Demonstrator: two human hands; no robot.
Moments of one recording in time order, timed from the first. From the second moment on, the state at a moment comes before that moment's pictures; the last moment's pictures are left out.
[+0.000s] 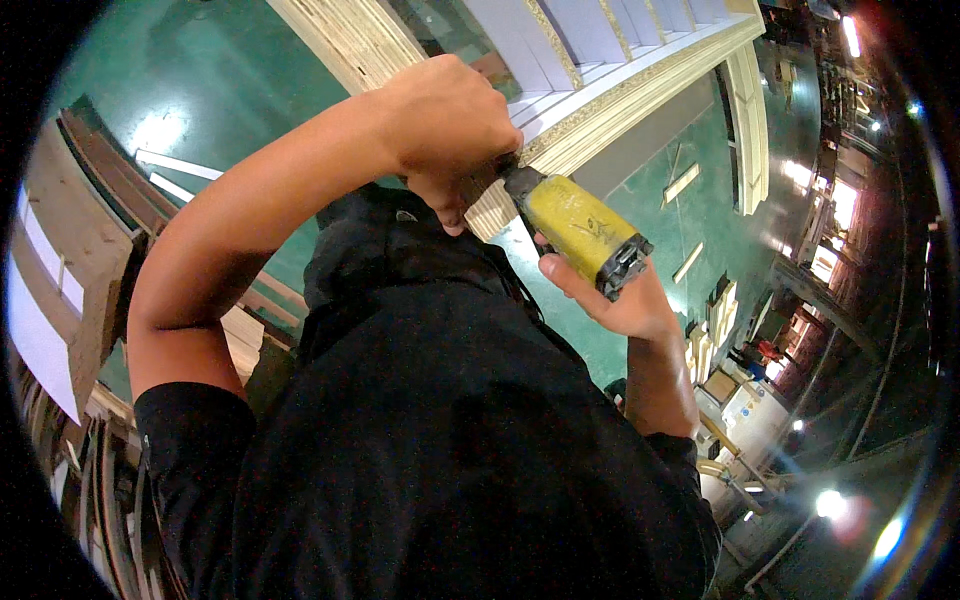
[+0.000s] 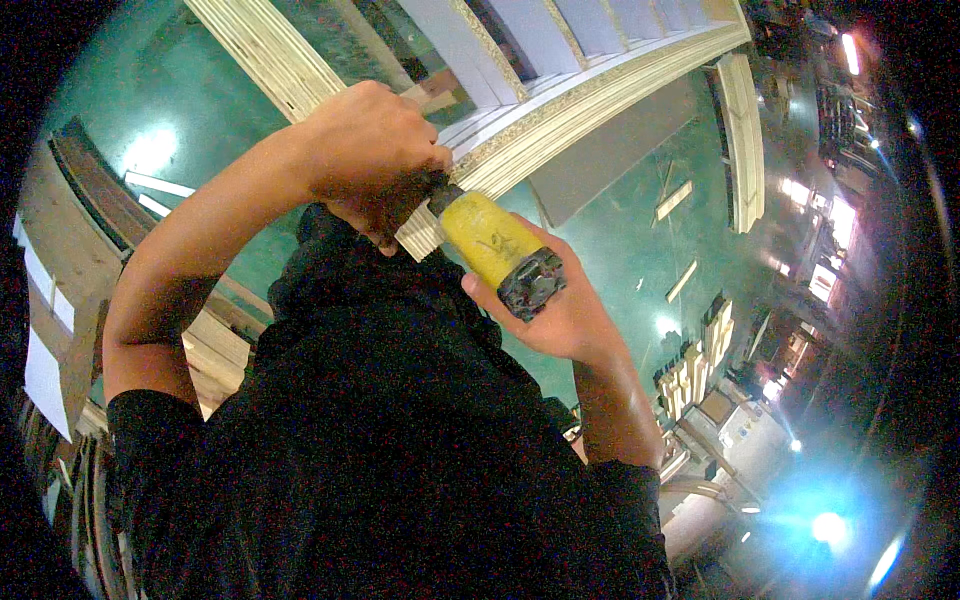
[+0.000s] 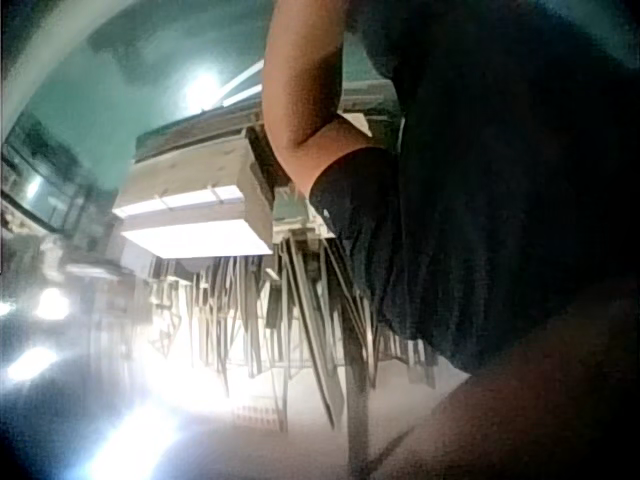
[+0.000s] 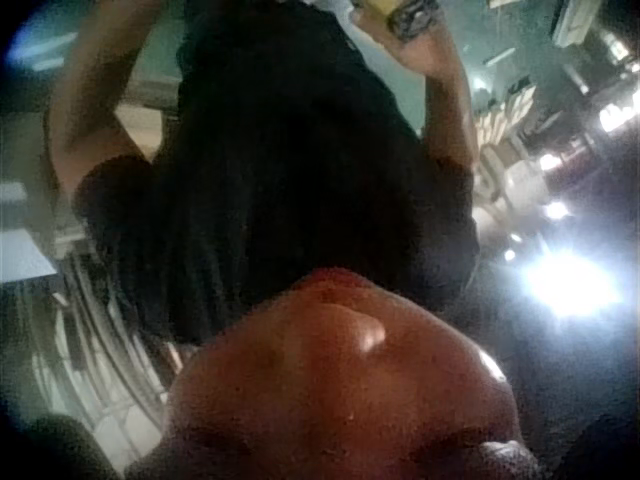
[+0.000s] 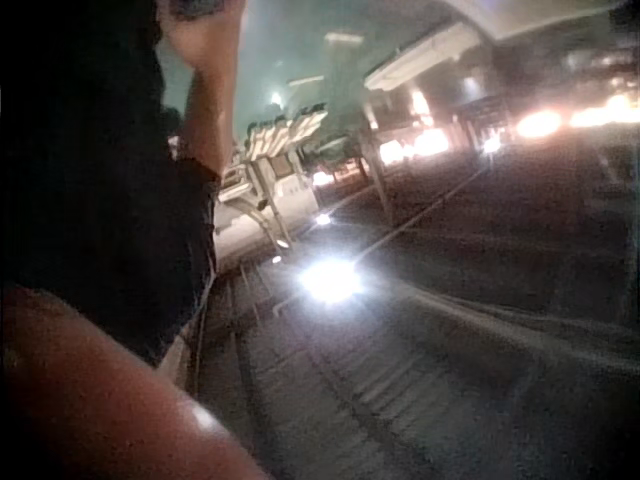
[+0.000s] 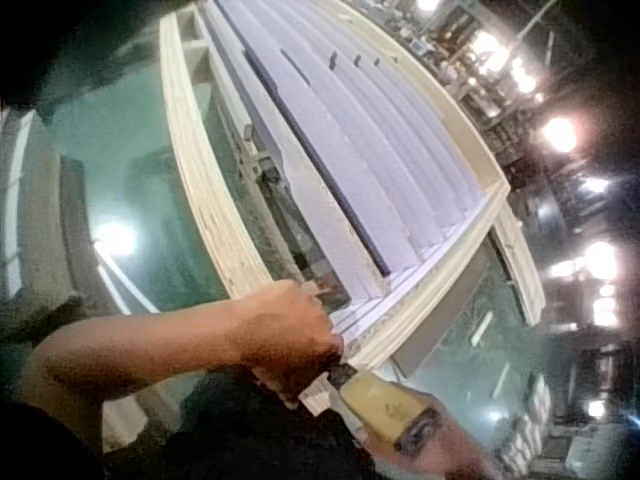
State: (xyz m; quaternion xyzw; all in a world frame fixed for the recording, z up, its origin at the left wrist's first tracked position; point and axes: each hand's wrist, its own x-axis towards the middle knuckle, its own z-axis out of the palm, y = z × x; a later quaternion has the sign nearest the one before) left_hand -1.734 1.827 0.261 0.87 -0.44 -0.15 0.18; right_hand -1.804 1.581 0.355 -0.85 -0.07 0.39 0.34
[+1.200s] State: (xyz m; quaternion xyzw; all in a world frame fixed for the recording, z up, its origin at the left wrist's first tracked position) left_hand -1.736 1.832 0.263 0.86 -0.45 -0.14 0.20; right_hand -1.816 1.580 0.371 -0.87 -0.01 0.40 0.29
